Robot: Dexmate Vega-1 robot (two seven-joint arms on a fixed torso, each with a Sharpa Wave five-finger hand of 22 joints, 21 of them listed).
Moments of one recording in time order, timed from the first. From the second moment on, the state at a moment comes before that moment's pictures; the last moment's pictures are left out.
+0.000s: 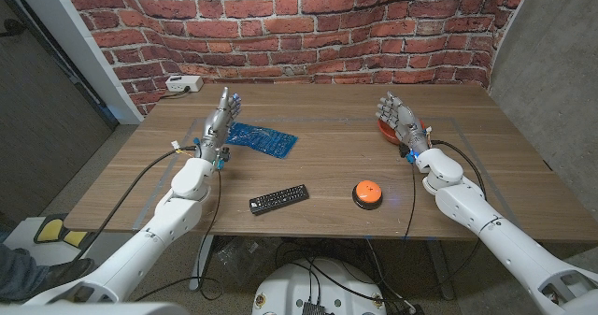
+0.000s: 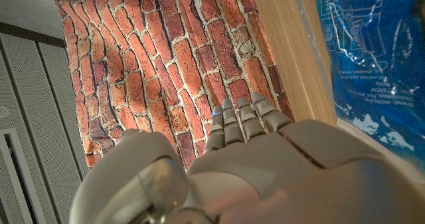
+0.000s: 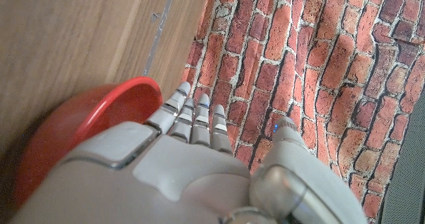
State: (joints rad) left arm 0.96 0.54 0.31 -1.37 -0.51 -0.48 0.11; left_hand 0.44 0.12 -0.24 0.11 0.24 0.21 0.06 0.25 0.18 0.26 0.01 0.24 0.19 0.19 0.00 0.21 0.18 0.14 0.01 0.23 0.18; right arm -0.92 -0.55 -0.36 -1.45 0.62 0.26 -0.04; right_hand 0.30 0.09 0.28 -0.11 0.18 0.23 0.09 0.19 0.18 0.26 0.13 0.27 0.19 0.14 0.09 0.19 0.18 0.29 -0.03 0.23 0.18
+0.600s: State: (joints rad) left arm 0.98 0.54 0.31 -1.36 -0.24 -0.55 0.33; left_hand 0.46 0.13 -0.24 0.10 0.24 0.25 0.05 0.25 0.18 0.29 0.00 0.24 0.19 0.21 -0.01 0.21 0.18 0.17 0.02 0.24 0.18; right arm -0.93 -0.57 -0.36 -1.49 0.61 0.25 -0.05; right_hand 0.30 0.09 0.28 -0.11 0.18 0.23 0.09 0.19 0.18 0.26 0.14 0.27 0.19 0.14 0.09 0.19 0.18 0.30 -0.03 0.23 0.18
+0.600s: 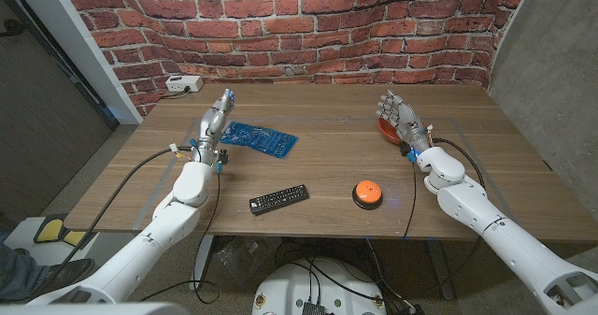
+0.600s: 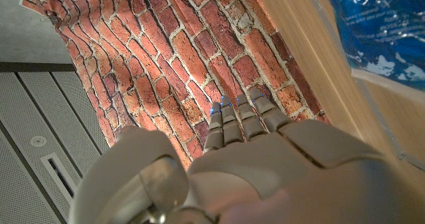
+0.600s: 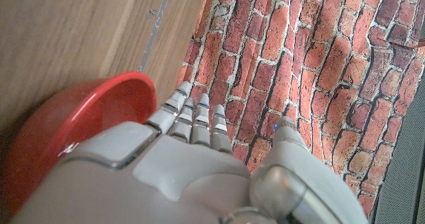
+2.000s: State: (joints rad) left arm 0.97 0.70 0.39 -1.48 0.23 -0.20 0.66; left_hand 0.49 0.13 -0.24 0.09 0.25 0.28 0.03 0.25 0.18 0.32 -0.02 0.24 0.19 0.23 -0.02 0.20 0.18 0.15 0.00 0.22 0.18; right arm -0.99 -0.60 -0.35 -1.59 0.62 0.21 -0.10; right_hand 0.30 0.09 0.29 -0.12 0.18 0.23 0.09 0.19 0.19 0.25 0.14 0.26 0.19 0.15 0.09 0.19 0.18 0.30 -0.02 0.23 0.18
